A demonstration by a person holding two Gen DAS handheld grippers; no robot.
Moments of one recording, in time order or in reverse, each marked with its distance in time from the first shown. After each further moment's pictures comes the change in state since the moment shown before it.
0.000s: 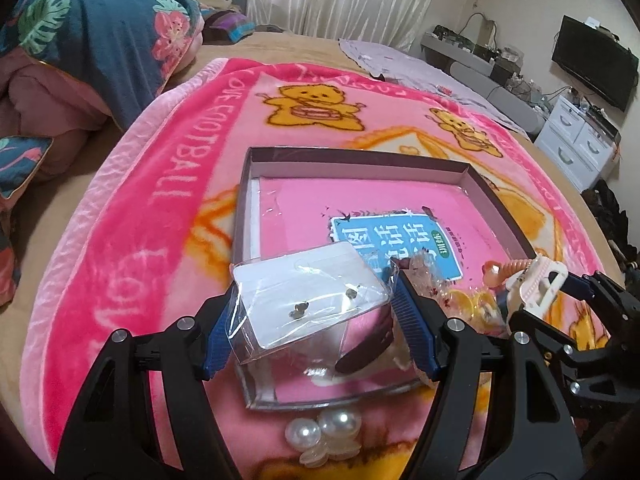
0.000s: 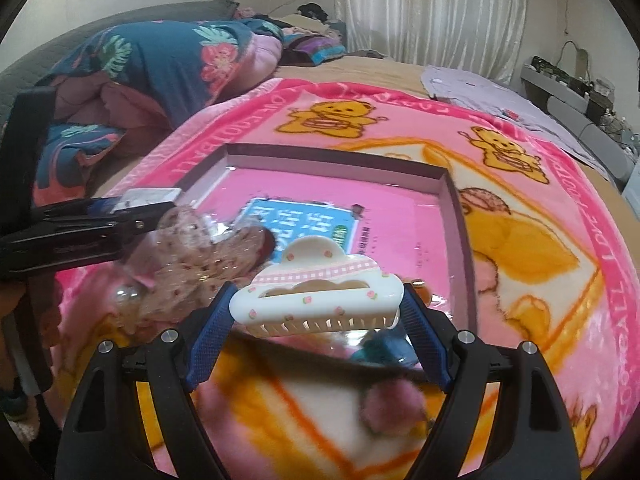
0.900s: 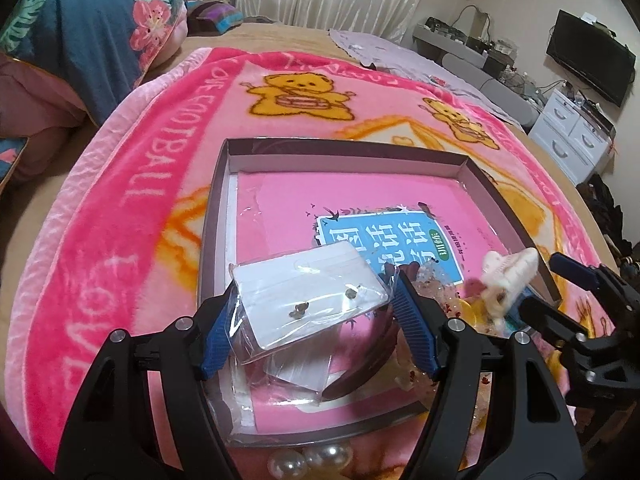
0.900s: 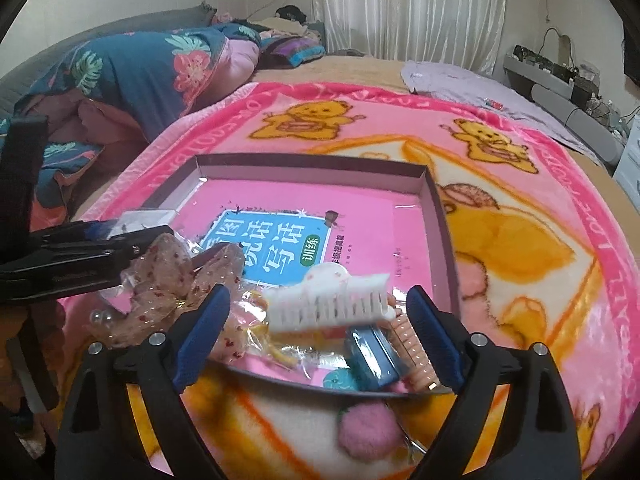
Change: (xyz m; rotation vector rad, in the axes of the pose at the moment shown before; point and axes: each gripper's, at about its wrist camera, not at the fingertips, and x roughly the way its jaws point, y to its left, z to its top) left arm 0.025 -0.004 0.003 0.010 0.029 -0.032; right arm 0.002 -0.015 0.005 0.057 -0.021 -0.025
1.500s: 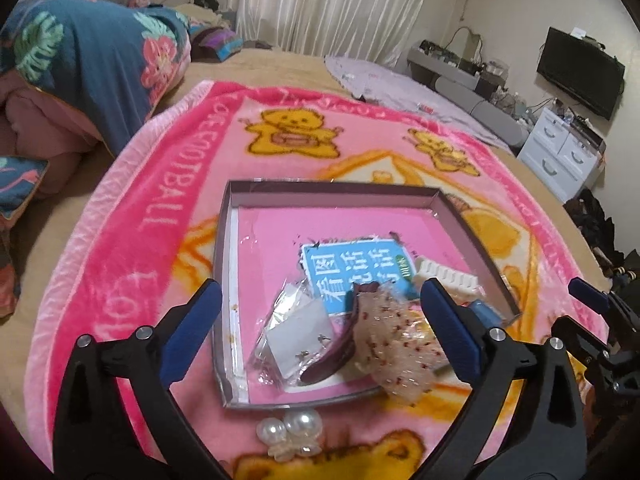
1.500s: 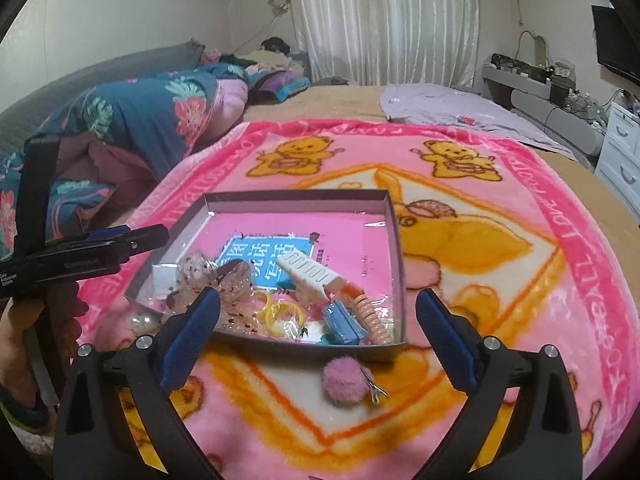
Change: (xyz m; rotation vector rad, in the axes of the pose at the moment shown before) left arm -0.057 -0.014 0.009 -0.005 -0.094 -0.015; right arm -0.082 -0.017 -0.010 0.078 -0.118 -0.009
